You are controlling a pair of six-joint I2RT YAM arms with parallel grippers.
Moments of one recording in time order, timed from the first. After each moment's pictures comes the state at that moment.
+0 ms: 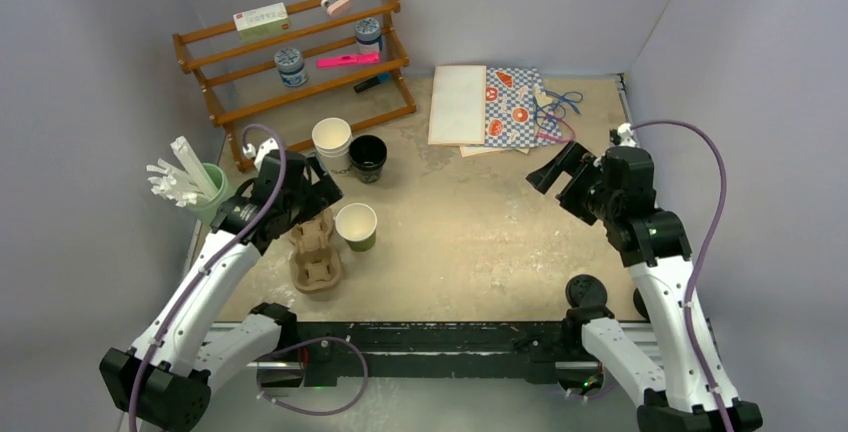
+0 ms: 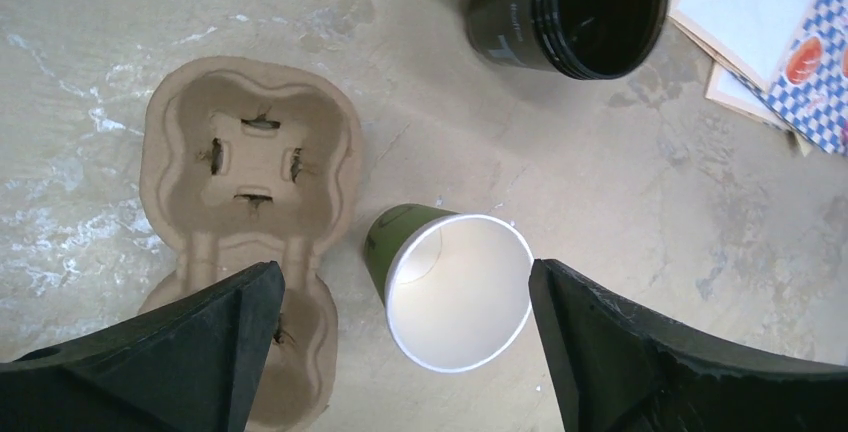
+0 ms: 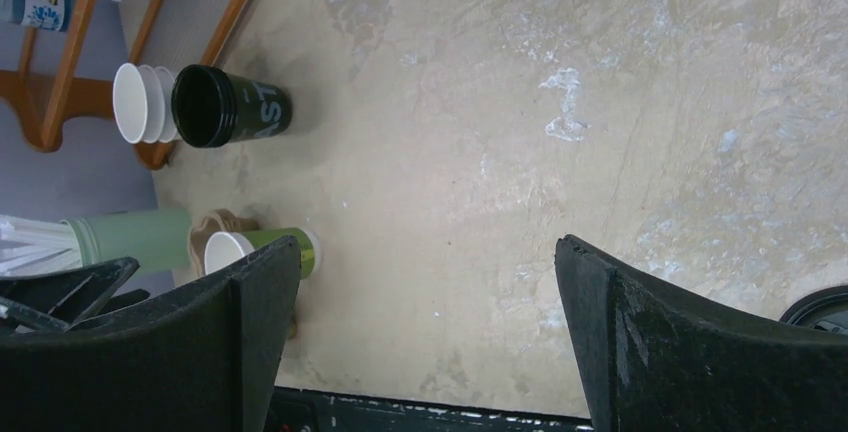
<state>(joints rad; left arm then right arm) -0.34 0.96 0.93 -0.81 -0.24 -0.83 0.15 0.82 1.04 -0.84 -0.10 0.73</state>
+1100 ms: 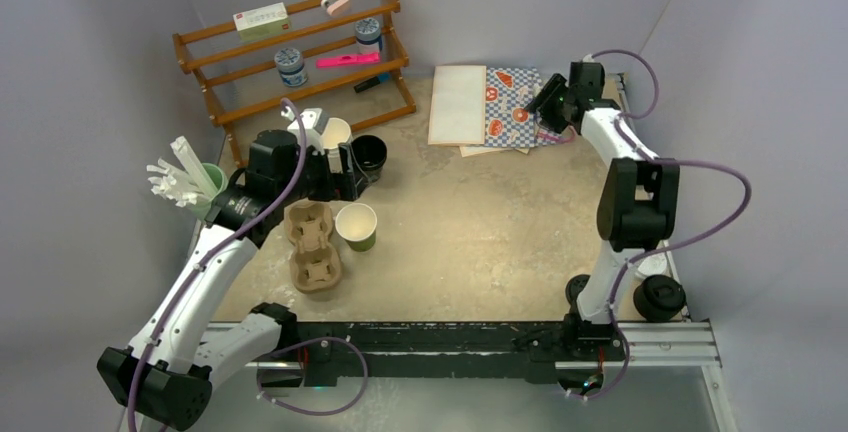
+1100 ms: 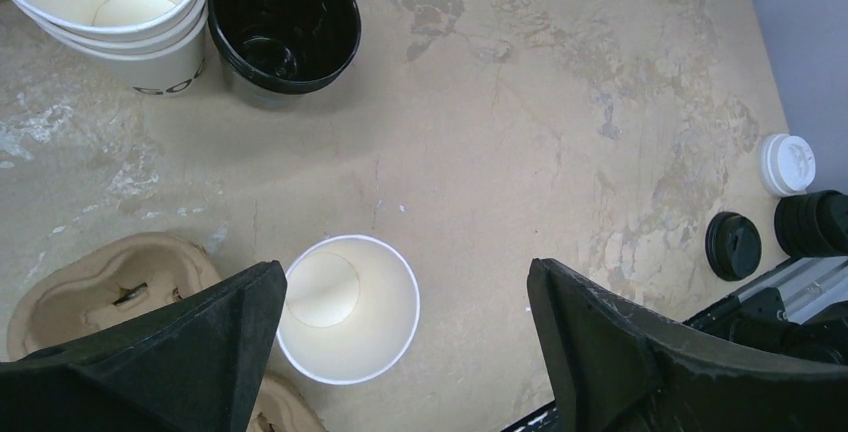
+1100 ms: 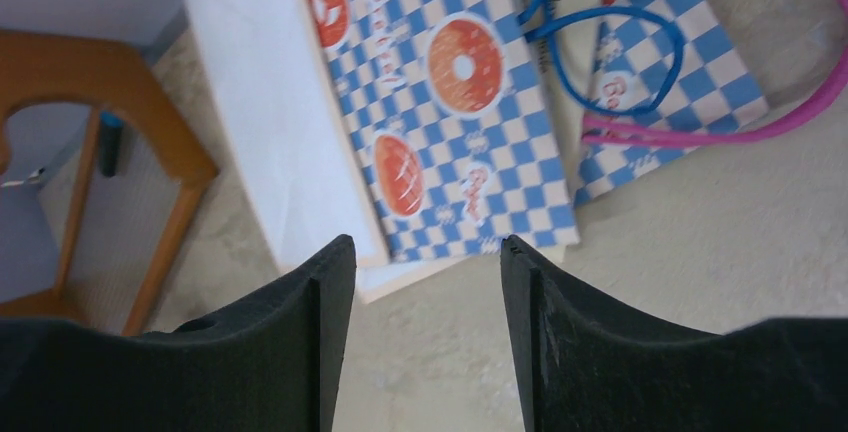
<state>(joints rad) -0.34 0.97 1.02 -0.60 0.19 -0.36 0.00 1.87 1.50 -0.33 -0.16 0.69</state>
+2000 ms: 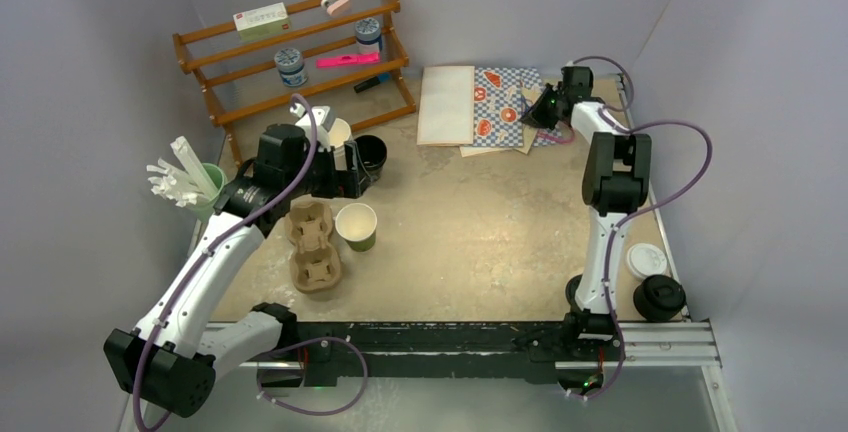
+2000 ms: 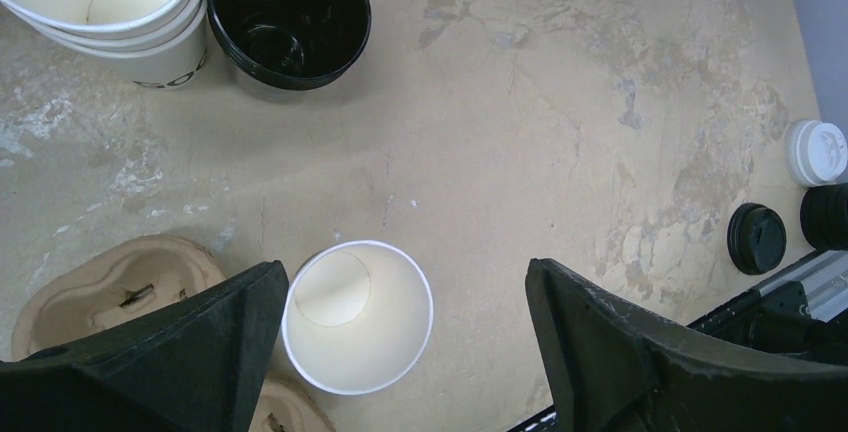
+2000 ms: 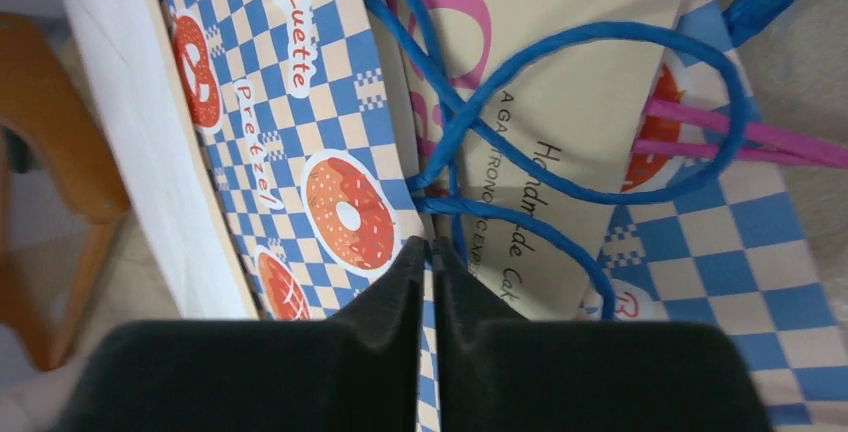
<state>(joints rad) -0.34 1.04 1.04 -0.61 0.19 -0.33 -0.05 2.33 1.84 -0.33 -0.31 0.55</state>
